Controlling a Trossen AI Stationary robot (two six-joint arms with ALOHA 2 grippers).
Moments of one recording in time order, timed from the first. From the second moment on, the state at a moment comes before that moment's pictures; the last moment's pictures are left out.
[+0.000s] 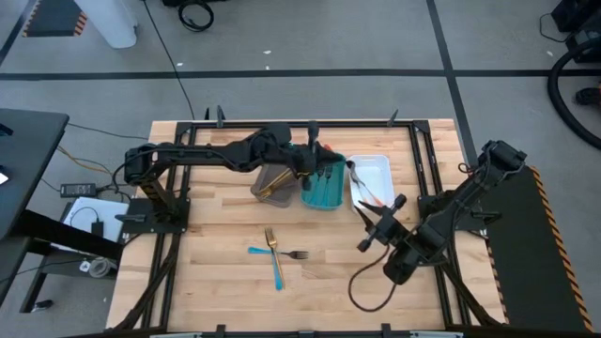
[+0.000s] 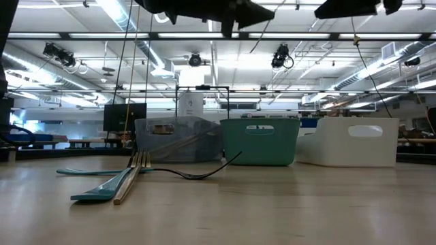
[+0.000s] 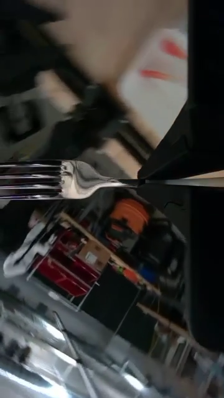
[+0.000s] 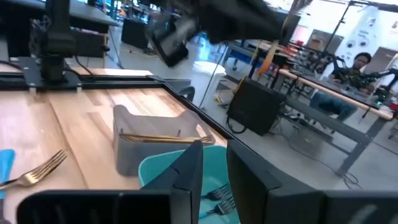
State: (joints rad) left arm 0.19 1.72 1.33 0.30 0.17 0.88; right arm 0.74 1.39 0.88 -0.53 1.46 0.76
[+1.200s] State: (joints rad) left arm 0.18 1.72 1.02 1.11 0.20 0.03; right arm 0.49 1.31 0.88 -0.06 1.27 0.28
